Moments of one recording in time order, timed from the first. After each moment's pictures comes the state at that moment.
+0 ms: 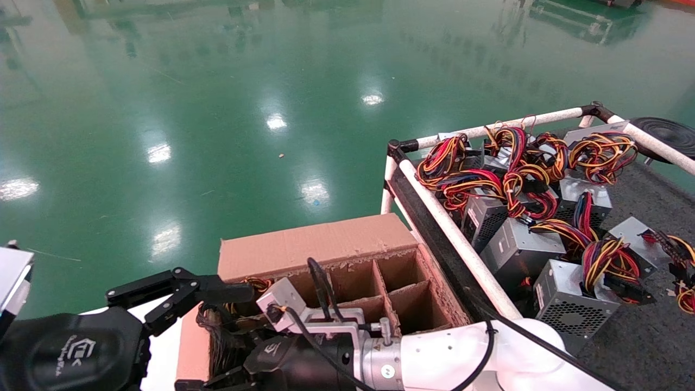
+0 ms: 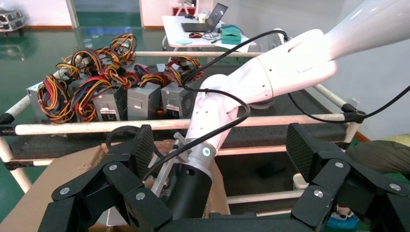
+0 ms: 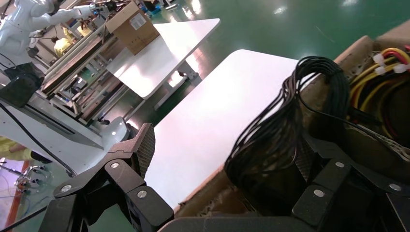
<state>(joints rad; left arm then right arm) -1.10 0.58 0.37 -1.26 0.67 1.46 -0.14 1.36 -1.36 -1.02 0.53 -0.78 -1.11 0.16</state>
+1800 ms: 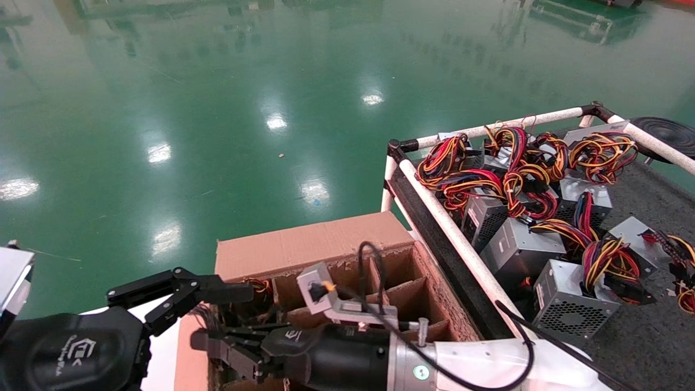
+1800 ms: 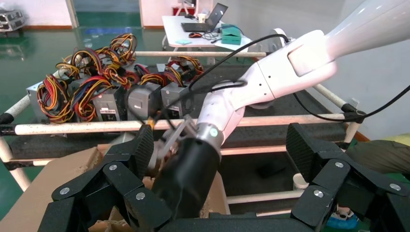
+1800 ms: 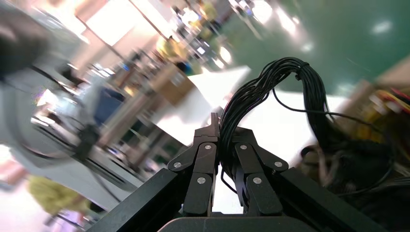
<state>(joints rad) -1.10 0.58 0.37 -1.26 0.67 1.46 -0.14 1.35 -1.34 -1.10 0.37 -0.39 -1.37 0.09</state>
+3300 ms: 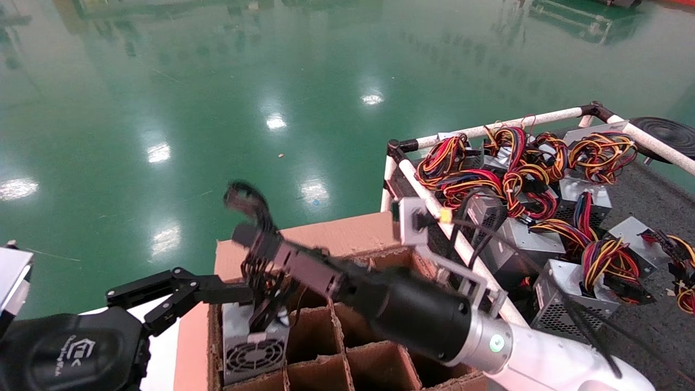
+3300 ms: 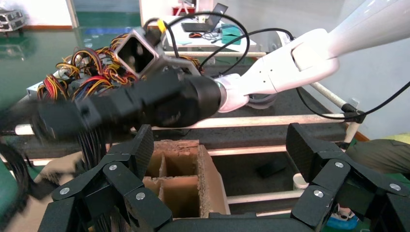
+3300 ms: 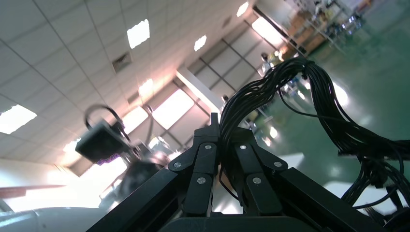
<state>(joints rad) -1.10 0.58 0.37 -1.26 0.67 1.46 -0.14 1.31 -1.24 -0.98 0.41 -0.10 -1.54 0.20</state>
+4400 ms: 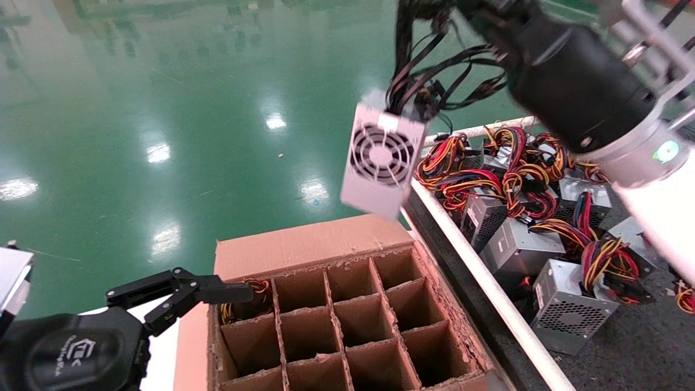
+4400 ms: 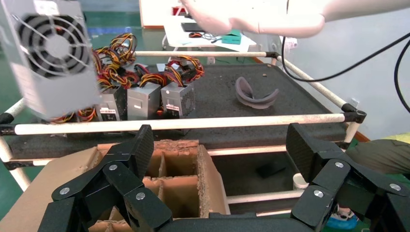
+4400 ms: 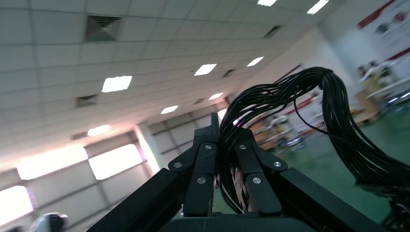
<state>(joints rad) -1.10 0.58 0.37 -1.26 0.67 1.46 -0.14 1.60 -1.03 -0.81 0.52 0.01 -1.34 0.18</state>
